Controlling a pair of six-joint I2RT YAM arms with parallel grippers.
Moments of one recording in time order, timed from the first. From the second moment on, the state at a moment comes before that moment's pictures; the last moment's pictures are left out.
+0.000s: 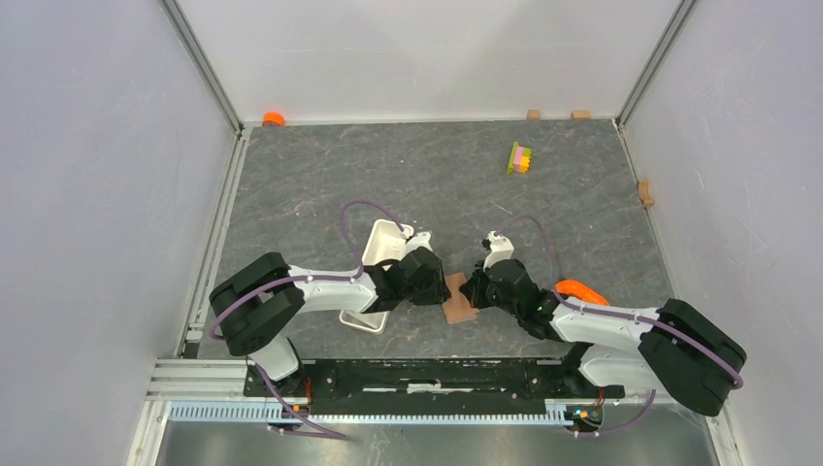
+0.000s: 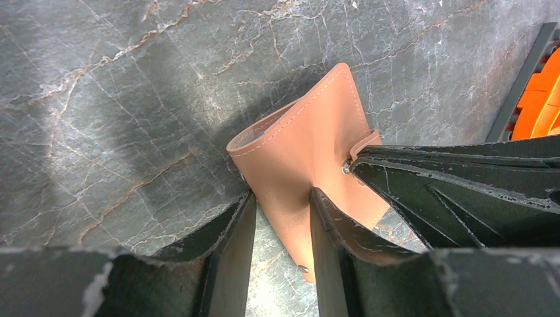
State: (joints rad) left arm -1.02 1.64 0.75 0.07 -0.13 -0.92; right arm 0.85 1.19 0.29 0.30 0.14 0.62
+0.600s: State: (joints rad) left arm -1.02 1.64 0.75 0.07 -0.13 -0.92; right arm 0.88 1.18 0.23 0.39 0.18 0.68
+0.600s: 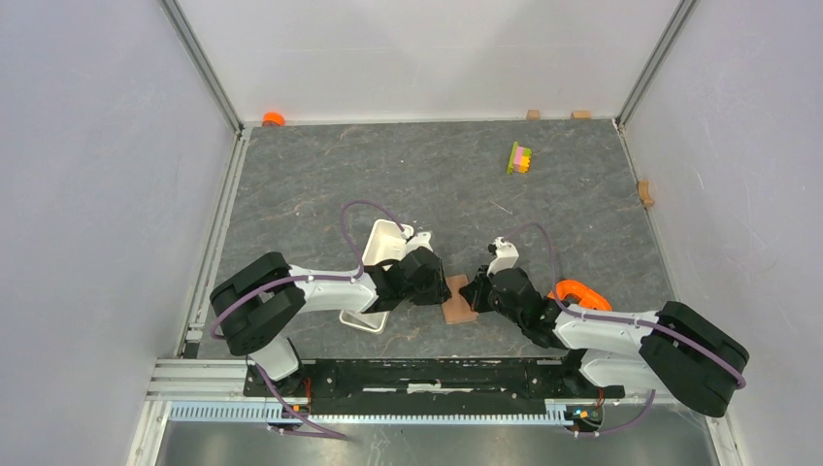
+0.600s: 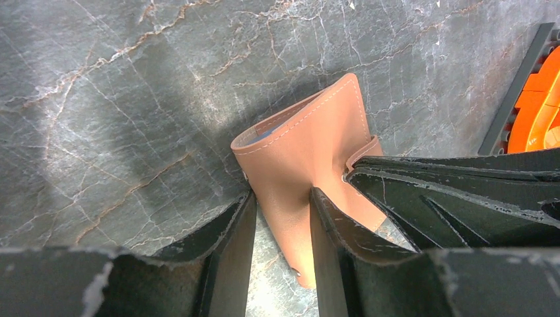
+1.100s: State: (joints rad) left arm -1.02 1.64 0.74 0.08 -0.13 -0.94; right arm 0.95 1.22 0.19 0.49 0.29 0.77
